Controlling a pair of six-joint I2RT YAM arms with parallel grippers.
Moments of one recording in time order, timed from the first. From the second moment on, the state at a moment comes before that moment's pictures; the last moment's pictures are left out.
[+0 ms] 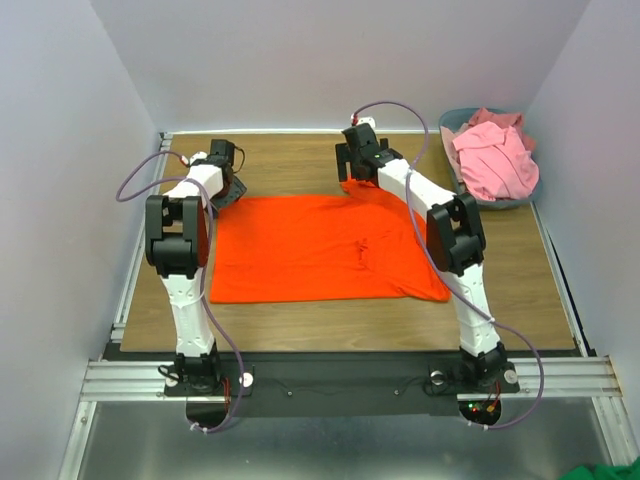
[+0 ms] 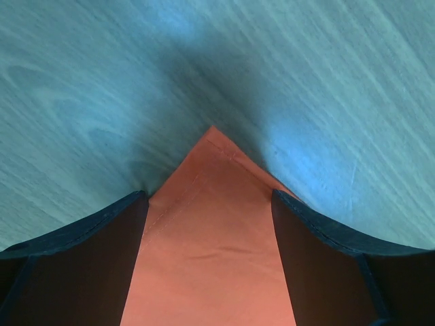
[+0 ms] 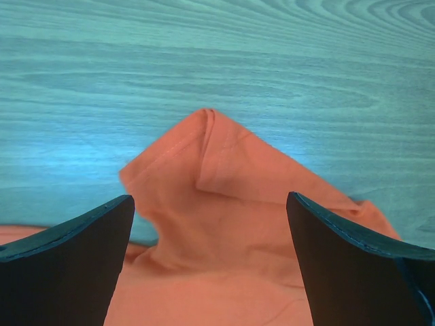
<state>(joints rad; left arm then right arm) -0.06 2.10 1.57 -0.59 -0.34 -0.80 0.48 2.30 2.01 -0.45 0.41 0.23</state>
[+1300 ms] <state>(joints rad) -0.04 2.19 1.68 -0.58 -0.38 -0.77 0.47 2.53 2.18 -0.44 0.52 0.14</state>
